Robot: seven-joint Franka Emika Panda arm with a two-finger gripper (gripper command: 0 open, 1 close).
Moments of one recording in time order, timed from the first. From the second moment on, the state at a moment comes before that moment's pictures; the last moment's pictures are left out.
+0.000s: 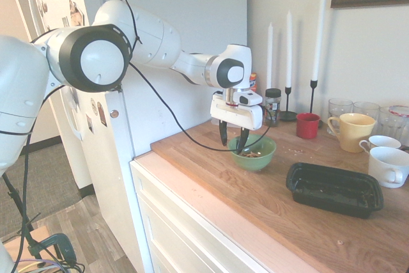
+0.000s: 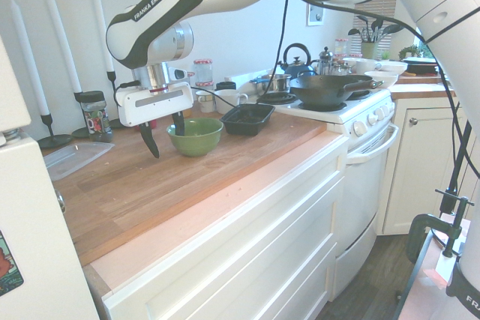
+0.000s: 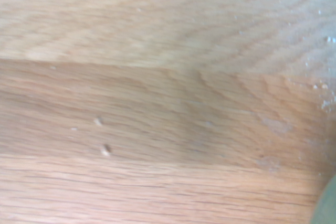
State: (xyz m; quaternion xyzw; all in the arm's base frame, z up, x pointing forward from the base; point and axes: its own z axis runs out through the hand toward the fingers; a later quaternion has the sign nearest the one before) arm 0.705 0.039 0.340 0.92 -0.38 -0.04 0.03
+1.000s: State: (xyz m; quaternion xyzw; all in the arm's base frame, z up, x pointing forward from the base) arm 0.701 0.015 0.346 0.93 -0.37 -0.05 0.03
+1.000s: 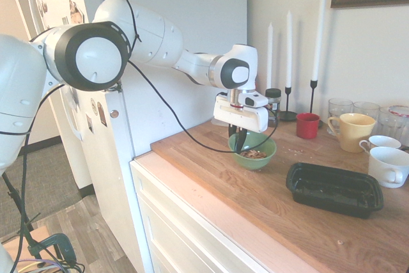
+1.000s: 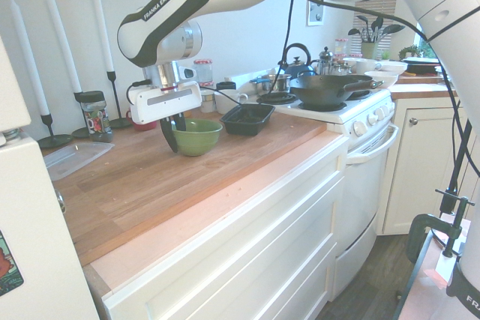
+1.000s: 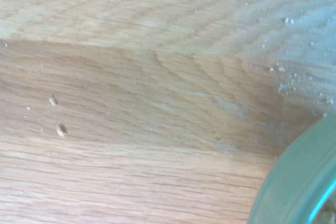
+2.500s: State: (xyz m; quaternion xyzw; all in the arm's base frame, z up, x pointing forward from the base) arm 0.714 -0.155 0.469 0.90 -0.42 -0.04 -0.13
